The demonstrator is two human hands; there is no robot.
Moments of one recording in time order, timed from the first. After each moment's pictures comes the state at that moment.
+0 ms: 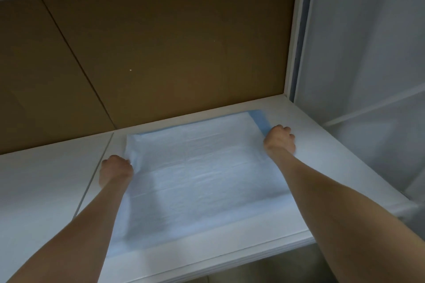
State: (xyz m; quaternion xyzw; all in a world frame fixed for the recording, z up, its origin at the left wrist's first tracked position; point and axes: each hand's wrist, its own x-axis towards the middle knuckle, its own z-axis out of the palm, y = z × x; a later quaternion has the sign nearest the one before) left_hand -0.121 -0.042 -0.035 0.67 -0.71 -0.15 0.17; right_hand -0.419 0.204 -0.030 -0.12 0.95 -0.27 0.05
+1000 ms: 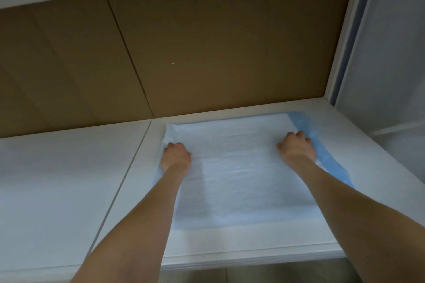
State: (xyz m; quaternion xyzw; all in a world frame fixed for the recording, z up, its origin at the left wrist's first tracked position) left_hand -0.156 0.008 -0.029 0.59 -0.80 -0.07 0.06; right_hand -0.386 0.181 -0.038 -0.27 0.95 -0.15 0.04
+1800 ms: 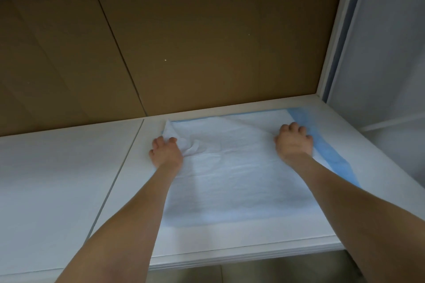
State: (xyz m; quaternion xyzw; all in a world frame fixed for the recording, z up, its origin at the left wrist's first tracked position) left_hand -0.148 0.002 -0.038 0.59 -0.80 -0.03 0.09; right_hand -0.382 0.192 -0.029 -0.30 0.95 -0.05 -0.02
